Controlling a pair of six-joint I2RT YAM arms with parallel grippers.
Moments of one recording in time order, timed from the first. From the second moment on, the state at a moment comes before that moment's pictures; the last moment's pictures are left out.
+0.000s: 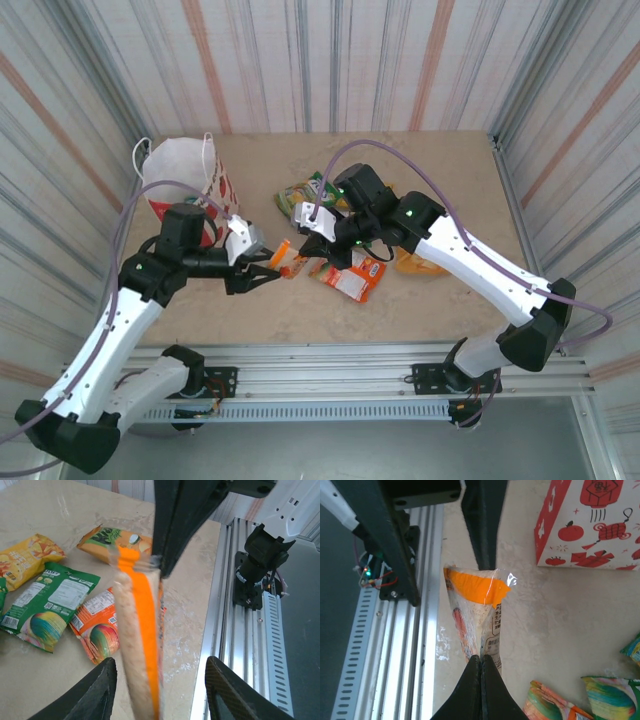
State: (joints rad) left arm -0.40 0.90 0.97 -0.78 0.82 0.45; right arm 0.85 1.45 1.51 -0.87 -0.52 -0.45
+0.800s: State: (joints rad) left arm -0.40 1.00 1.30 -0.82 0.61 0.35; right arm 0.80 1.20 1.26 -0.58 -0.34 -0.16
